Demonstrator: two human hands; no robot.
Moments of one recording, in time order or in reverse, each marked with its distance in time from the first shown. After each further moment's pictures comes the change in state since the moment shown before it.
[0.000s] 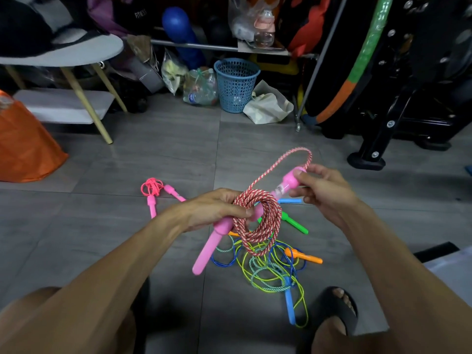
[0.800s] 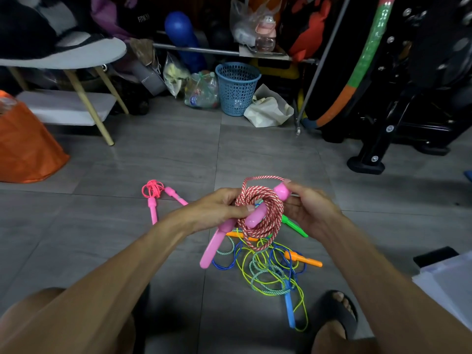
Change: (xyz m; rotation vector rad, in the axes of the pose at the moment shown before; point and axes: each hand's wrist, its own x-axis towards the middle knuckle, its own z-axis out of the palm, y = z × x) left_hand -0.006 0.009 0.007 0.142 0.099 0.080; right_hand -0.013 0.014 0.030 0.247 -0.003 0.225
